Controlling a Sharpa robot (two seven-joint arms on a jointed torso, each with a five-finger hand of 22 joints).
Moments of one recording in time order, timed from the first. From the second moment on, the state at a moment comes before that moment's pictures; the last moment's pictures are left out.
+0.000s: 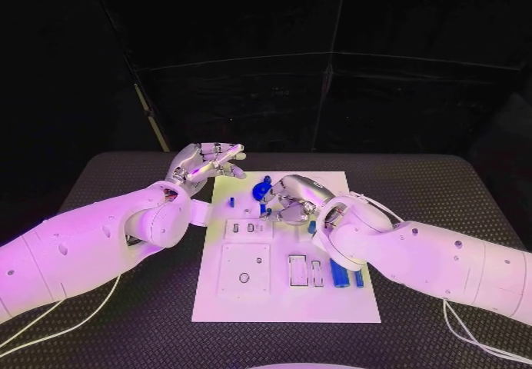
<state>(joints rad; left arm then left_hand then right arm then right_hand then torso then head) 1.03 -0.85 0.16 1.48 -0.19 -0.32 0.42 1.35 0.04 -0.02 0.19 0.04 0.91 0.21 0.13 0.07 1.00 0.15 0.14 0.07 1.16 0.08 0.39 0.30 0.17 1.04 0.19 0.45 0.22 1.07 -0.57 0.05 1.50 -1.40 -0.41 -0.13 1.39 0.01 0.16 0.01 0.15 1.09 0.12 0.16 0.08 1.47 0.03 1.48 1.31 1.47 -0.04 1.54 1.31 0.09 1.40 0.06 1.41 1.20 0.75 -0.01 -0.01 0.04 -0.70</state>
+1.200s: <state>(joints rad) 1.03 -0.83 0.16 1.47 -0.19 -0.30 0.40 1.35 0.04 -0.03 0.19 0.04 0.91 0.21 0.13 0.07 1.00 0.15 0.14 0.07 1.15 0.09 0.39 0.30 0.17 1.04 0.19 0.45 0.22 1.05 -0.50 0.02 1.44 -1.55 -0.35 -0.22 1.37 0.00 0.16 0.01 0.15 1.08 0.12 0.17 0.08 1.47 0.03 1.47 1.31 1.47 -0.04 1.54 1.31 0.09 1.40 0.06 1.41 1.20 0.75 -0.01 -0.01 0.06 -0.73</state>
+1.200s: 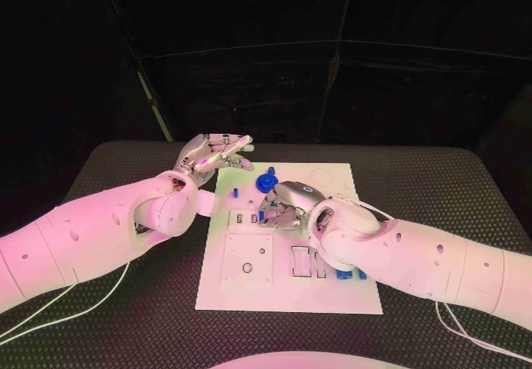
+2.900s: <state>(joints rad) 1.03 -0.83 0.16 1.46 -0.19 -0.29 0.39 1.35 0.04 -0.03 0.18 0.04 0.91 0.21 0.12 0.07 1.00 0.15 0.14 0.07 1.15 0.09 0.39 0.30 0.17 1.04 0.19 0.45 0.22 1.04 -0.50 0.02 1.44 -1.59 -0.32 -0.24 1.28 -0.08 0.14 0.02 0.13 1.01 0.14 0.12 0.07 1.42 0.06 1.42 1.31 1.47 -0.02 1.53 1.31 0.08 1.40 0.08 1.41 1.19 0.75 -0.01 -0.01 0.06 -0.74</state>
